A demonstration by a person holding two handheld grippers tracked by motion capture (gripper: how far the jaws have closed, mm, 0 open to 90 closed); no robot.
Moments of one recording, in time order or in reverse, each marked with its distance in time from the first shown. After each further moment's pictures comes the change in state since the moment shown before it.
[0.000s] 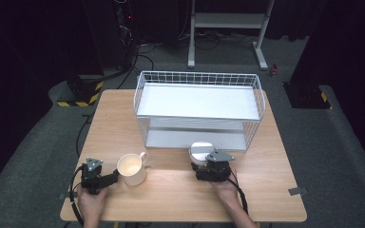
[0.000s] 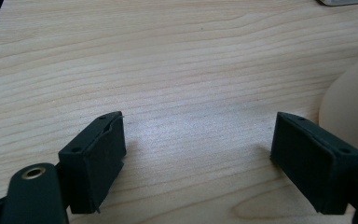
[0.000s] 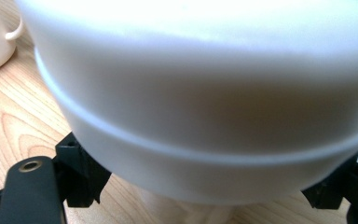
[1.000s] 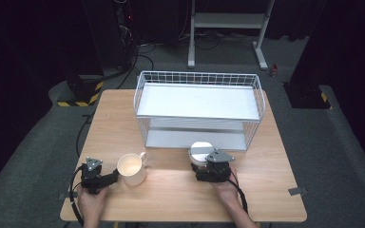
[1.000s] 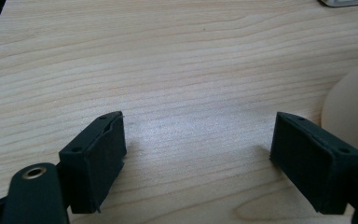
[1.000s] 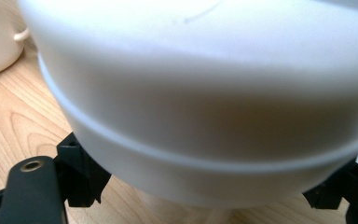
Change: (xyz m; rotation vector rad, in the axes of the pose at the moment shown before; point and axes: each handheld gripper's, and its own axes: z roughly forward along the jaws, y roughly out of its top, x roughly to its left) left arm 0.000 0.000 0.001 -0.004 0.005 -0.012; right arm 0.002 0.001 -0.003 -0.001 0.008 -0.007
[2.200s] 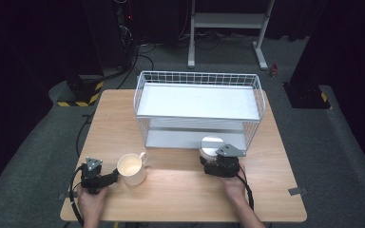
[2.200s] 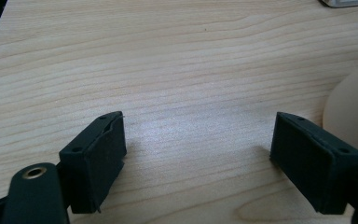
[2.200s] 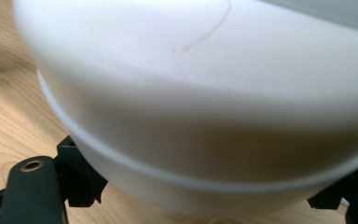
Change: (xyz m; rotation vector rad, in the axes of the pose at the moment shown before) left arm 0.000 0.000 0.000 0.000 0.002 -0.001; right arm -0.025 0.006 -0.015 -0.021 -0.062 0.069
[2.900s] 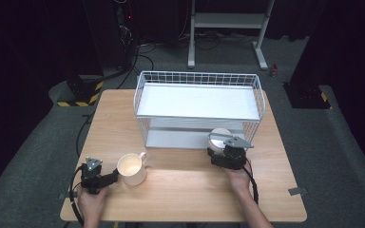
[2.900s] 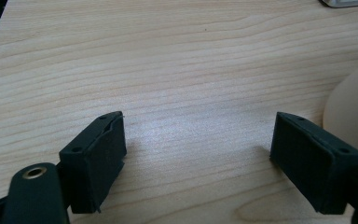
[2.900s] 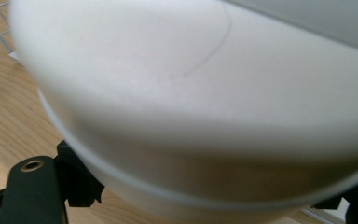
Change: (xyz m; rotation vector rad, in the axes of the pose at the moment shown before) left arm 0.000 0.000 0.000 0.001 0.000 0.000; right arm -0.030 0.010 0.002 0.001 -0.062 0.067
